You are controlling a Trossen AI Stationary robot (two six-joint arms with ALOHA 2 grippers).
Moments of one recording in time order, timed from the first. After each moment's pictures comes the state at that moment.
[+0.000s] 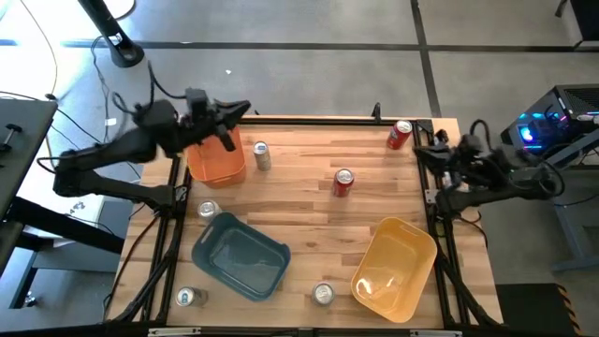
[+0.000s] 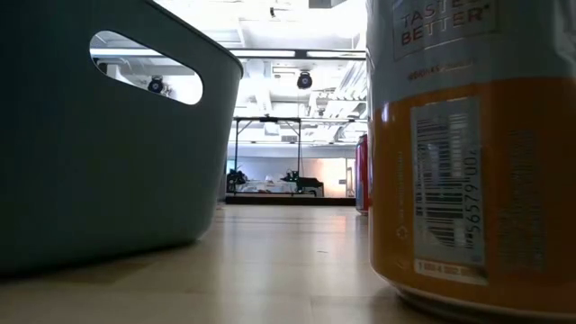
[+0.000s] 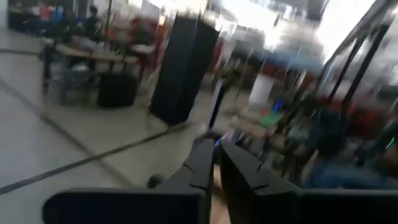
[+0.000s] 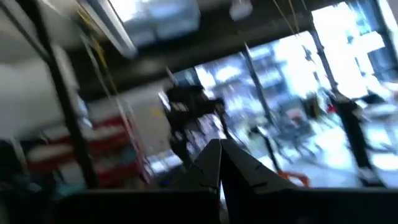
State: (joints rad) left arm 0.17 0.98 1.23 -0.21 -0.37 -0.22; right arm 0.14 0.37 0.65 0.04 0.34 0.22
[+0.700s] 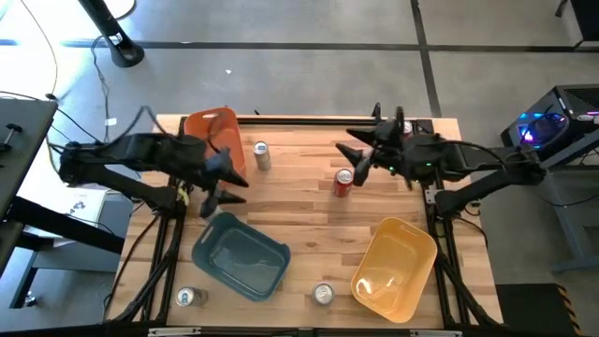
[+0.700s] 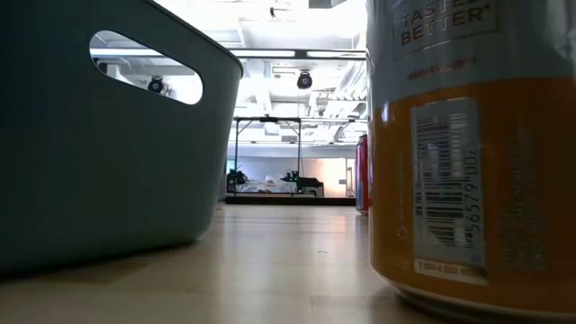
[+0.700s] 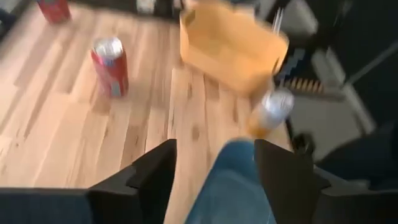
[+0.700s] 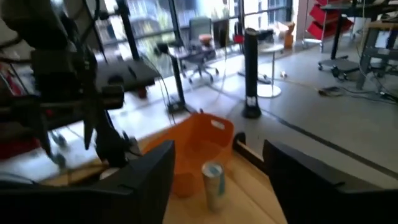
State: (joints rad) left arm -0.09 1.06 1.29 -0.88 0.08 -0.19; right arm 0.14 1.20 1.36 -0.35 0.66 0.25
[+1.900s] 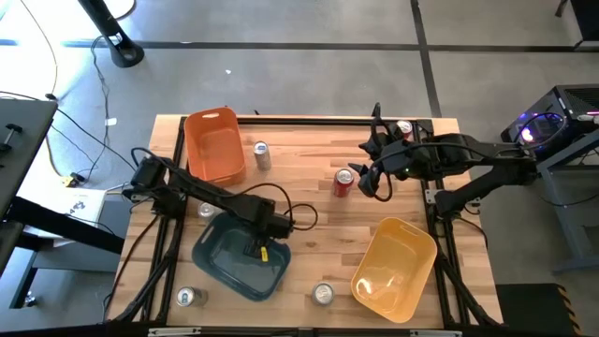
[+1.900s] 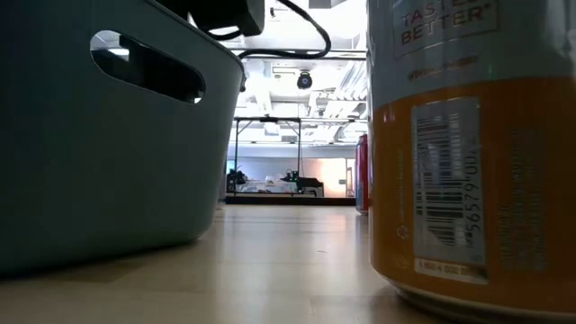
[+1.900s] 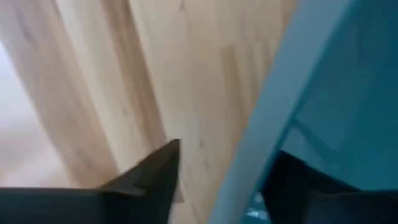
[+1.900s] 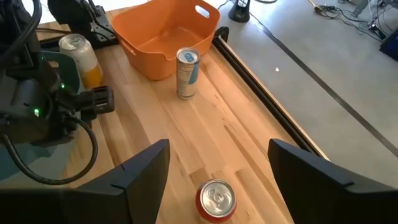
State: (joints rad) left arm -0.25 1.83 1.24 -0.92 -0.02 -0.02; right arm 0.14 1.29 1.57 -1.03 0.55 0.36
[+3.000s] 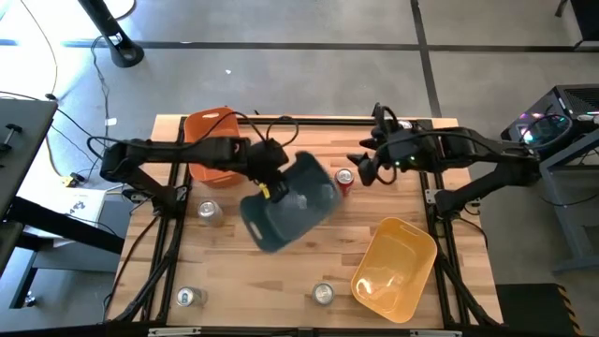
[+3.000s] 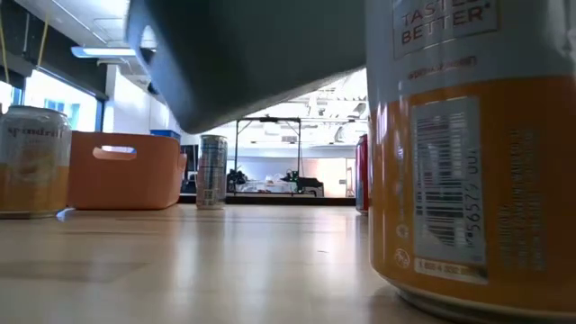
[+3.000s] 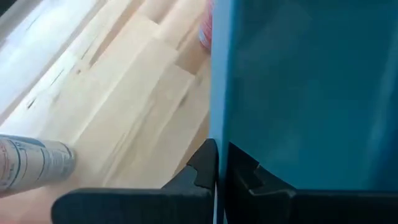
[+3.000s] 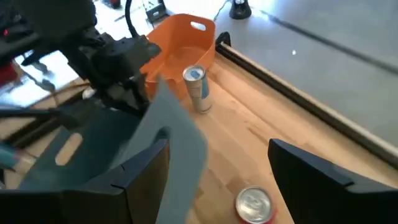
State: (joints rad) left arm 0.10 1.52 1.33 -0.77 -0.08 -0.44; right arm 0.08 1.27 1.57 -0.97 0.47 0.60
